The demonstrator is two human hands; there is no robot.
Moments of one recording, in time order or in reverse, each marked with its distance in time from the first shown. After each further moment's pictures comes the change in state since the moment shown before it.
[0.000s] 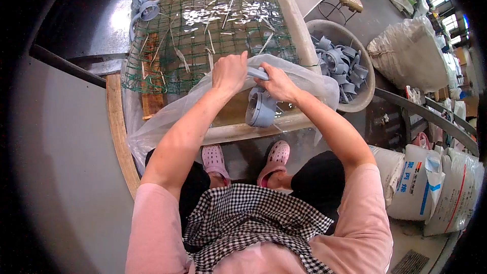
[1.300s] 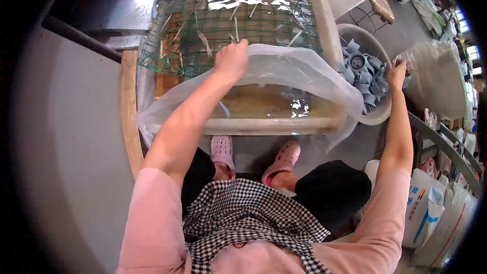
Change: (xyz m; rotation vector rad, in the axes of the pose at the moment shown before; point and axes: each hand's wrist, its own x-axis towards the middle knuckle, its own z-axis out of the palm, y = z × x) left_hand 0.009 -0.046 -0.009 0.316 -0.110 -0.027; right_hand -0.017 0.301 -0.262 -0.752 0.990 0.176
